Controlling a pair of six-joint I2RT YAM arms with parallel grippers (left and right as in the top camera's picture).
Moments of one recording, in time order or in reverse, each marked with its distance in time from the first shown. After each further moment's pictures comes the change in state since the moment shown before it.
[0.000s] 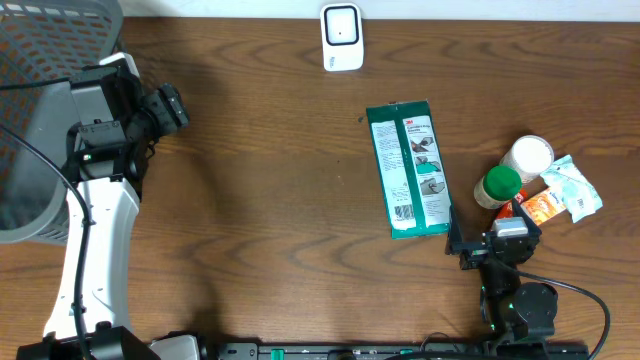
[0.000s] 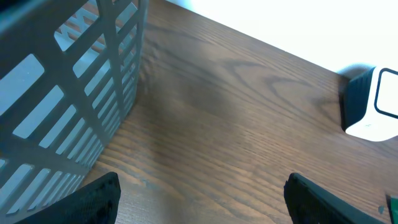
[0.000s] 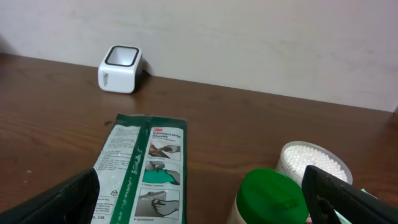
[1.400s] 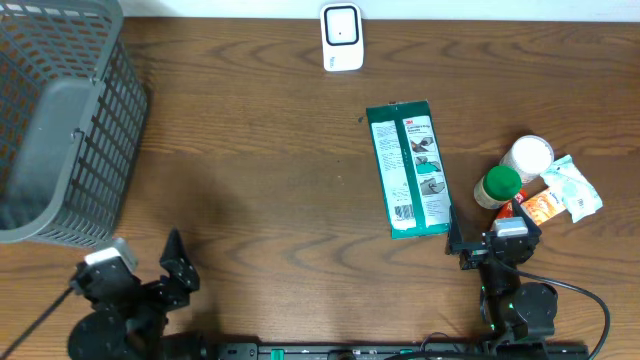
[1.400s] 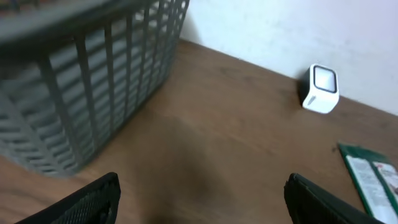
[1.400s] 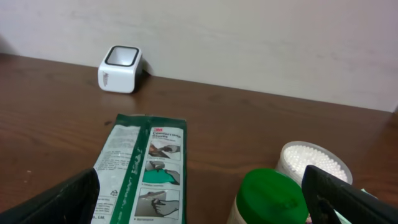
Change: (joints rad) left arm 0.000 -1.261 -0.414 -0.525 -0.061 0.008; right arm 0.000 0.000 0.000 0.000 0.000 0.000
